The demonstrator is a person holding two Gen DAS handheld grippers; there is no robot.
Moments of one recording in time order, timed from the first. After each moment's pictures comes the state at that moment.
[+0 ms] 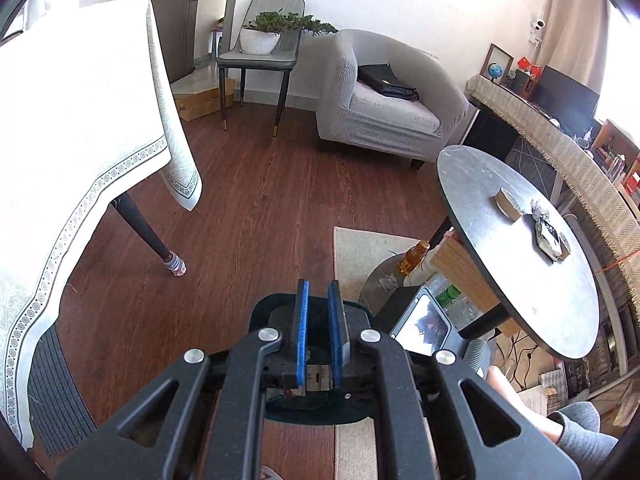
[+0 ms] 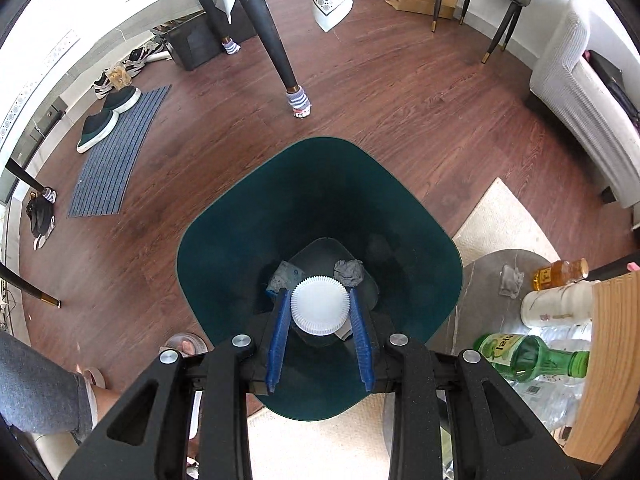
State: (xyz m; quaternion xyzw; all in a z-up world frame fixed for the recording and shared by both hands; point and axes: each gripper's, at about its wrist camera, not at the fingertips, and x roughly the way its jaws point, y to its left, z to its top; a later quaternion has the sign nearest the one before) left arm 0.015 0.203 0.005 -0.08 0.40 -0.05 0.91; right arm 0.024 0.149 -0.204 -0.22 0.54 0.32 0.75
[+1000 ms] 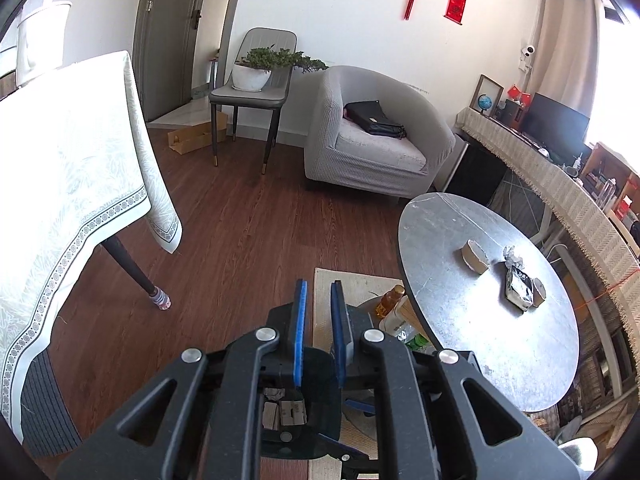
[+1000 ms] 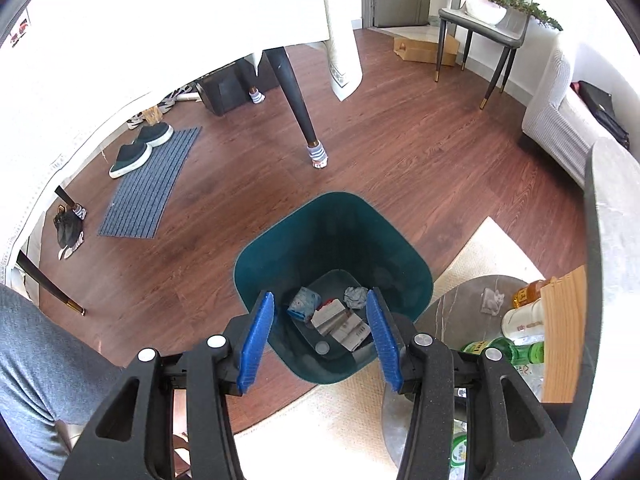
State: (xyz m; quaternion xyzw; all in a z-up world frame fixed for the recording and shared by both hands) left arm 0.028 0.161 0.053 -0.09 0.34 -0.05 0.93; right arm -0.018 0.103 -0.106 -0.18 0.47 0.37 0.78
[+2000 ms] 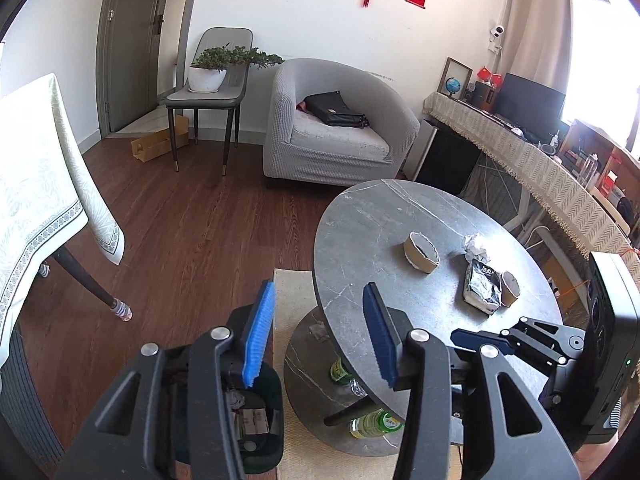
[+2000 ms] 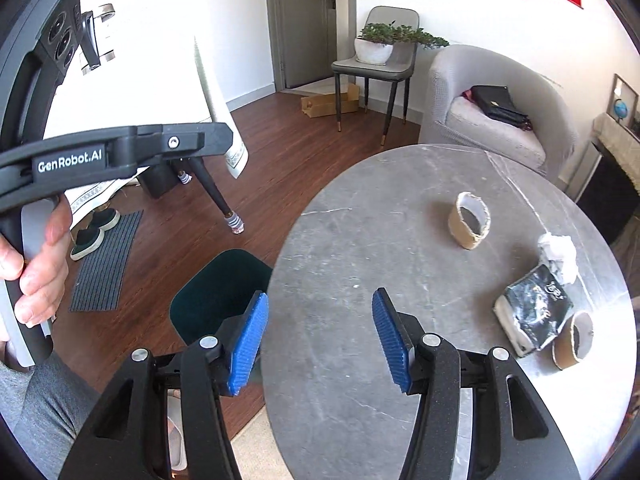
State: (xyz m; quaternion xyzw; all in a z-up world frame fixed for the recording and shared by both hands) left arm 0.058 0.064 0.042 -0.07 0.35 -0.10 0.93; right arm -0.005 -0.061 -0.017 -0.10 0.39 0.26 0.88
